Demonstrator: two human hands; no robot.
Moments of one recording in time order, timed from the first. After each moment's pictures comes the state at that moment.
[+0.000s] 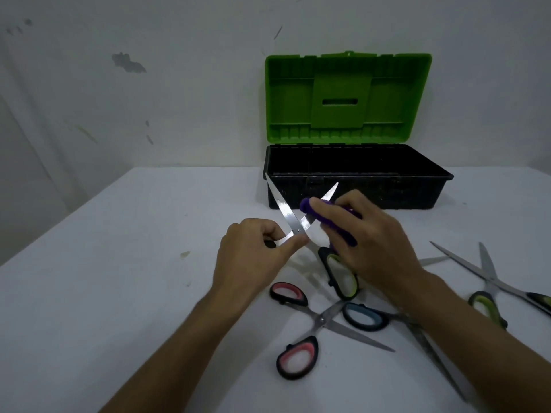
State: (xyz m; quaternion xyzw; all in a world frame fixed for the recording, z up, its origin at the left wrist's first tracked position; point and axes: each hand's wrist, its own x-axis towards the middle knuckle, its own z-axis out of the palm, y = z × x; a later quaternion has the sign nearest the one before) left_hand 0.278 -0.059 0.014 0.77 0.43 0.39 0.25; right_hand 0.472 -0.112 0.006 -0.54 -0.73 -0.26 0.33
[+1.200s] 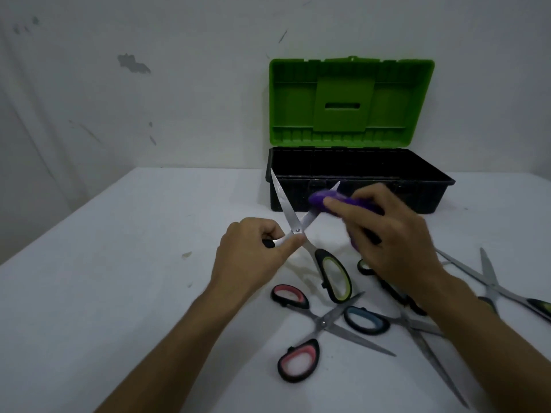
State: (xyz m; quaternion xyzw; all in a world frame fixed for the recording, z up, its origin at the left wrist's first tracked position) left_hand 0.273 -0.052 0.016 0.78 0.41 0.40 0.25; right_hand 0.487 -0.121 0.018 -0.54 -0.72 -0.28 0.33
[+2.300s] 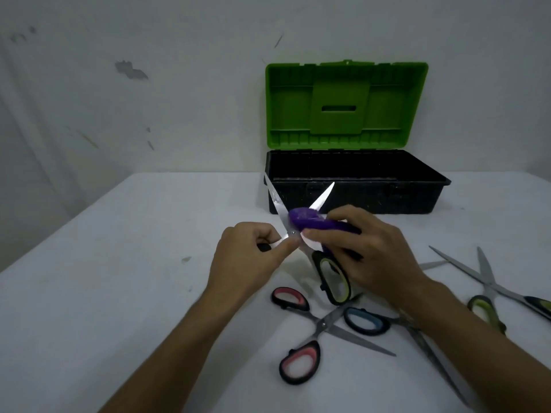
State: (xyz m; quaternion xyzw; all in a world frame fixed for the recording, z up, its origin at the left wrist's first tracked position) left_hand 0.269 -0.053 0.020 0.77 0.40 0.40 0.29; right_hand 0.477 -0.117 0.006 -0.48 -0.77 -0.28 0.32
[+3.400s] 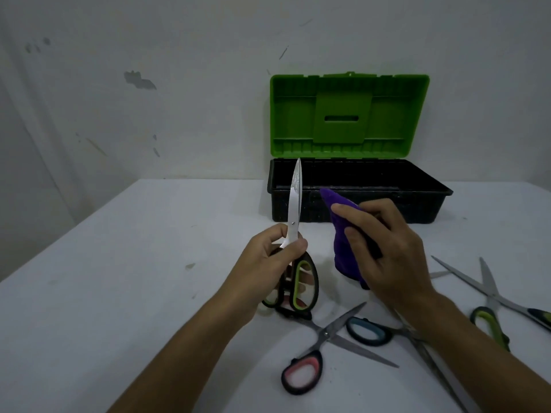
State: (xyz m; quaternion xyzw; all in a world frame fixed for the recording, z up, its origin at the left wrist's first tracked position) left_hand 0.274 -0.067 0.029 0.67 0.33 0.34 0.57; right_hand 0.473 -0.126 0.014 -0.51 -0.69 -0.25 0.44
